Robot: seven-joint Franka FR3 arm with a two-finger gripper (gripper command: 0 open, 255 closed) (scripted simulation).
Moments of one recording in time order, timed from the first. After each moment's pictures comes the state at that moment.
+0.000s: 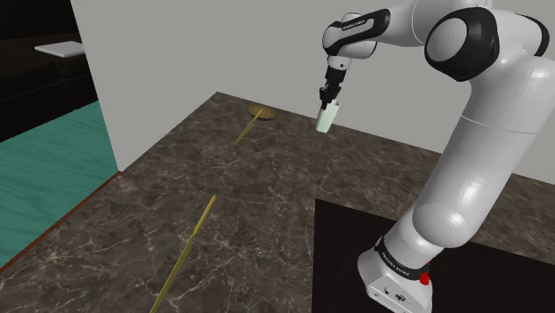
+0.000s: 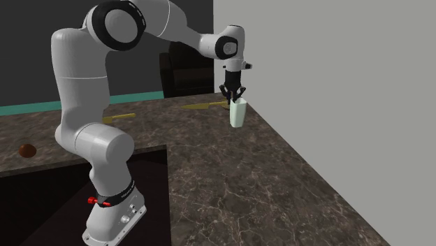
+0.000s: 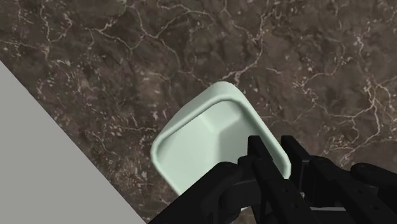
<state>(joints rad) -0.15 0.21 -0.47 -1.81 0.07 1.95 -0.53</state>
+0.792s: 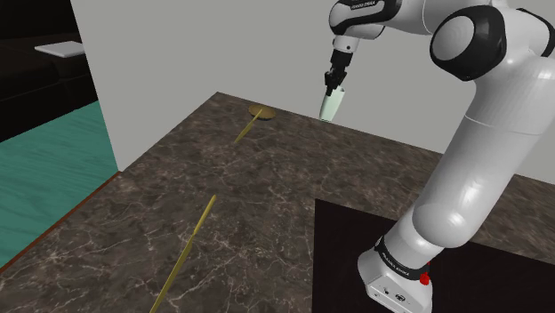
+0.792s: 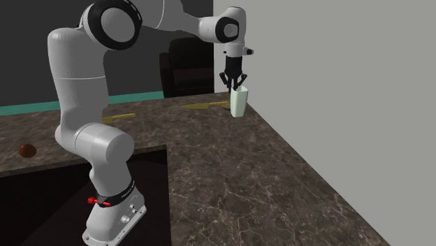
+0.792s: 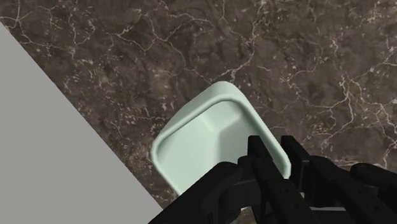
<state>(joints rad) -0.15 0.18 -0.47 -1.68 0.05 1.79 -0.52</state>
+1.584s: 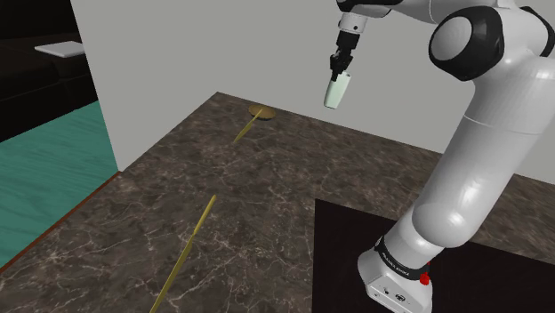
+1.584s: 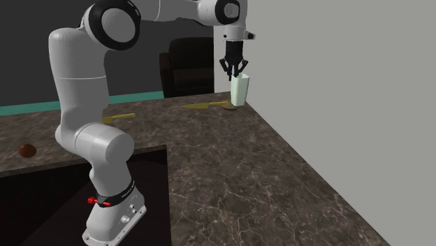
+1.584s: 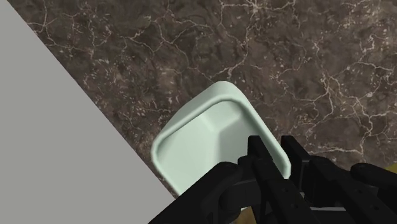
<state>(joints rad) -0.15 0.19 -0.47 -1.51 0.06 1.63 -0.52</state>
